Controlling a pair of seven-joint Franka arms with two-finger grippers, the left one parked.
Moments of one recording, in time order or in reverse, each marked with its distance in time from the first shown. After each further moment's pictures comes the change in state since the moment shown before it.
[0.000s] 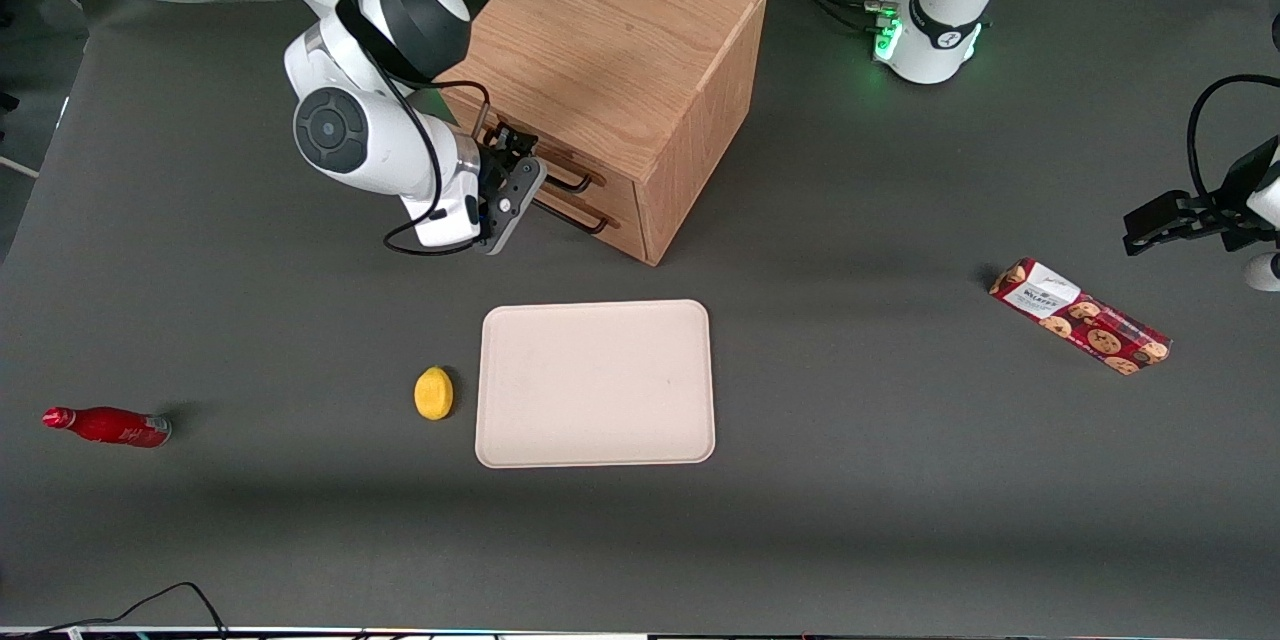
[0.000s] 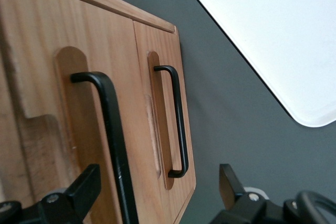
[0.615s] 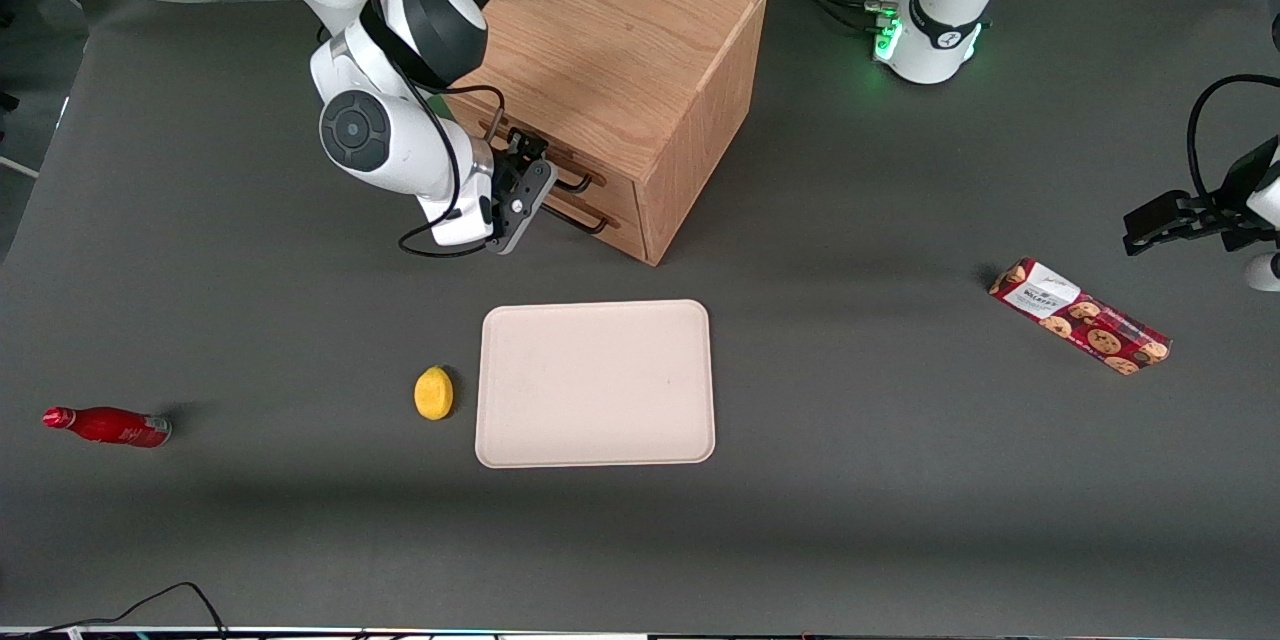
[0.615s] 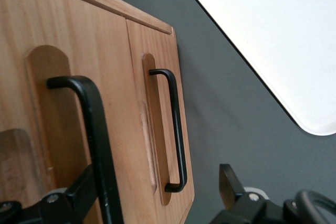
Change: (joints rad) arm 0.000 0.000 0.022 -0.069 0.000 0.095 -0.002
